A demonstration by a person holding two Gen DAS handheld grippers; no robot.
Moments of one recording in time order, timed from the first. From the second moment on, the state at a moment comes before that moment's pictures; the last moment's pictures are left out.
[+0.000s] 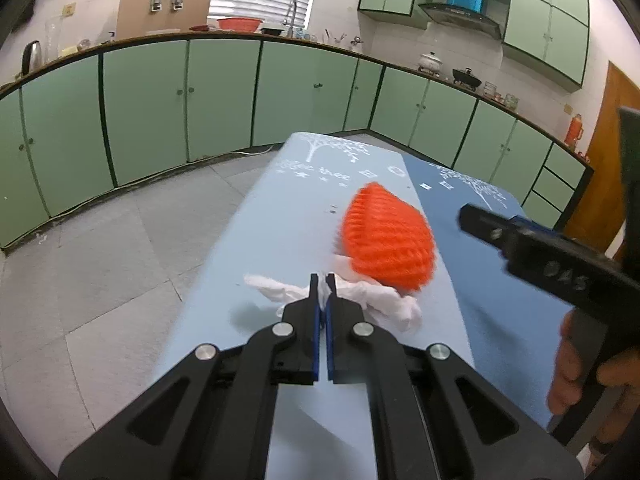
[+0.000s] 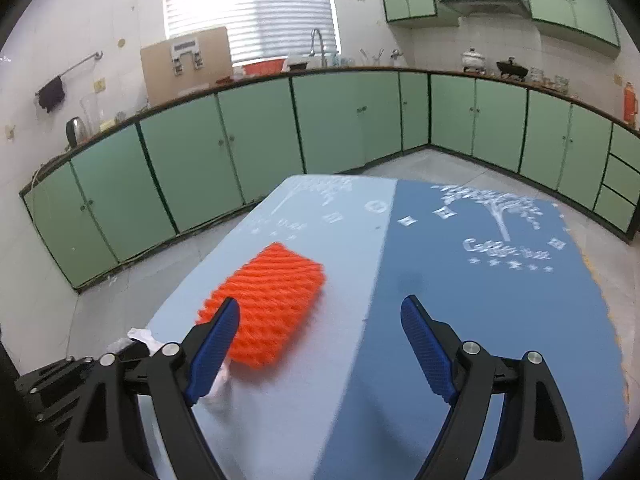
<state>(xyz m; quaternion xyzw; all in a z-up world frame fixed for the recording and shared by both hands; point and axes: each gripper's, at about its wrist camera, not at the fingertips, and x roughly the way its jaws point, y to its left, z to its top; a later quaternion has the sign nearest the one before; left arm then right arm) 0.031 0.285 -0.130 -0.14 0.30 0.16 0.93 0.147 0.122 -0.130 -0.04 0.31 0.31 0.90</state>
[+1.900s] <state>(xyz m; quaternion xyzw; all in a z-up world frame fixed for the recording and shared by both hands) 0.092 0.190 -0.064 -0.12 0.22 0.03 0.97 0.140 -0.006 -0.070 -0.04 0.28 0.21 0.94</state>
